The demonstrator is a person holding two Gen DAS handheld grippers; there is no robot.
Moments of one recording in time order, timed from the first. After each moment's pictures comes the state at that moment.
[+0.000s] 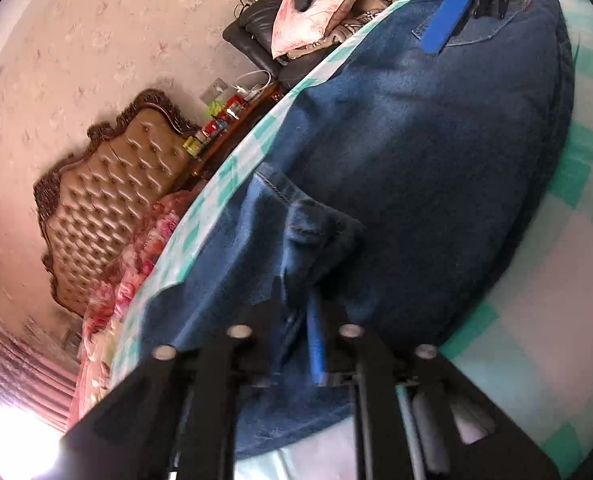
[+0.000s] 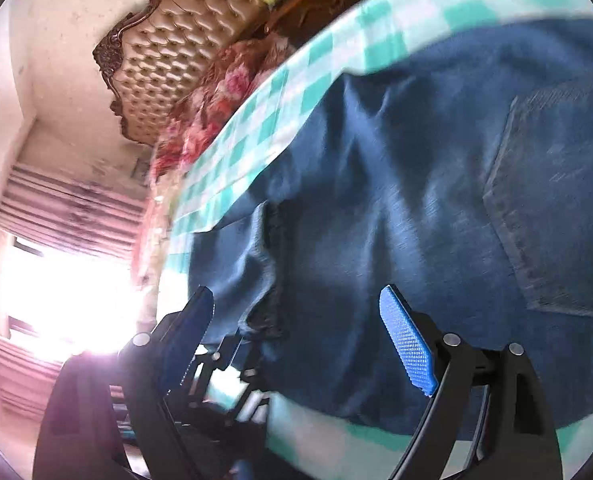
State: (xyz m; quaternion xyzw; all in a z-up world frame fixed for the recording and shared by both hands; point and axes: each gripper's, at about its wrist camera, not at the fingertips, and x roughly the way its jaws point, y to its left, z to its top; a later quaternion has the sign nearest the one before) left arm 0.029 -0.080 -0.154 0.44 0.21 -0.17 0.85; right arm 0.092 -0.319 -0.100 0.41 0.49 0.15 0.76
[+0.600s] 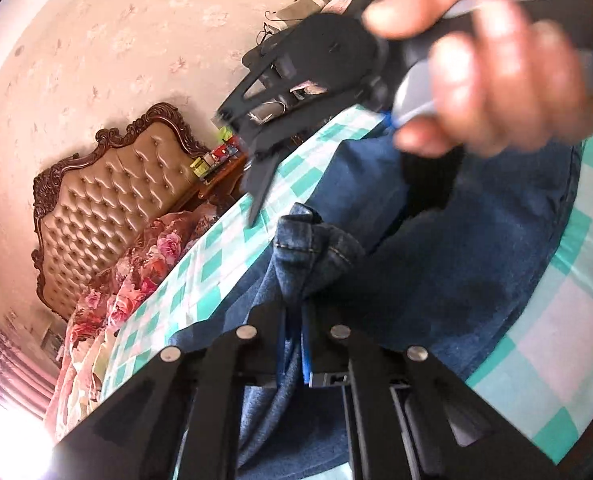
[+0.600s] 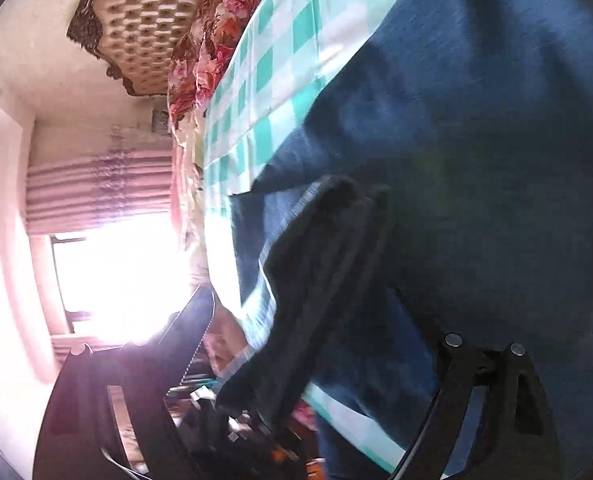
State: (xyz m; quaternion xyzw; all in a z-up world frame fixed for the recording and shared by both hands) left arm 0.038 -0.053 -0.096 0.37 0.19 -0.22 0.88; right arm 0.193 -0.228 -0.134 0.48 0.58 0.24 0.61
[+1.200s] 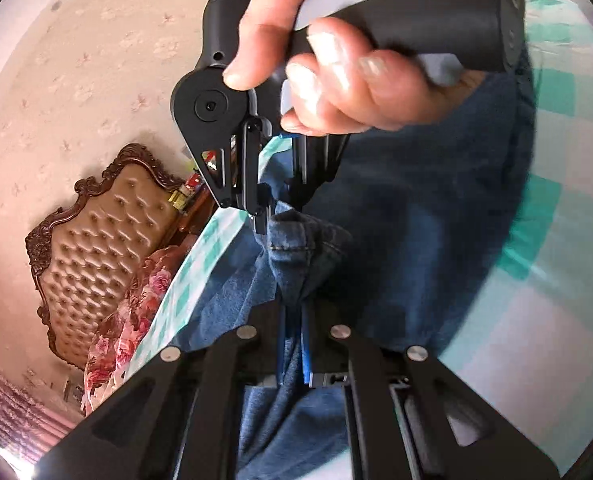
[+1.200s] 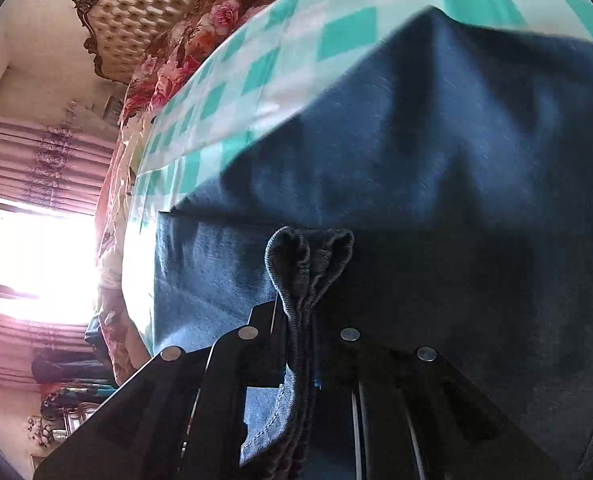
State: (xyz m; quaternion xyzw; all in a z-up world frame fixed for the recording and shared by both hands) left arm 0.003 -0.115 -0.147 0.46 0.15 -0.24 0.84; right arm 0.197 -0.259 -0.134 0.32 0.58 0.16 0.73
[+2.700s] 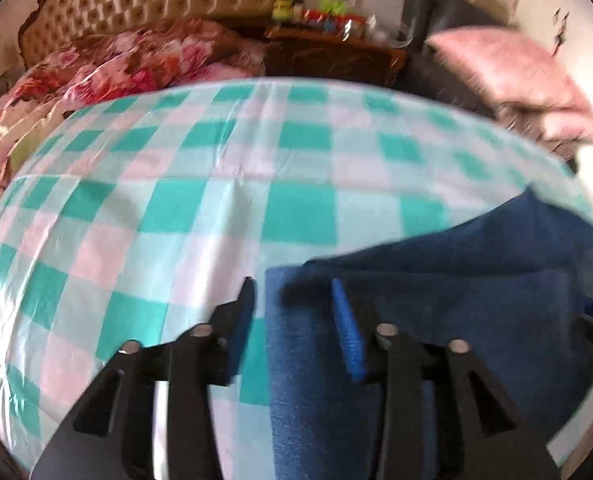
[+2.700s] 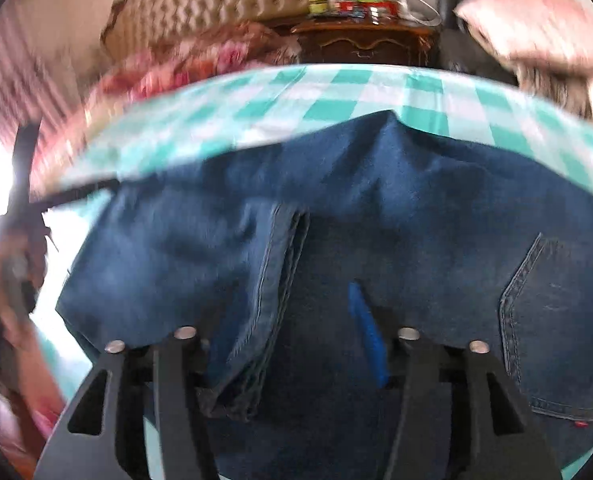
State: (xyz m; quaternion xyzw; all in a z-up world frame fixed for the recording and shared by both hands) left arm 0.266 0.093 -0.108 0.03 0.45 -0.18 0.87; right arm 0.116 -0.248 -0.101 0.12 0.47 0.06 0.87
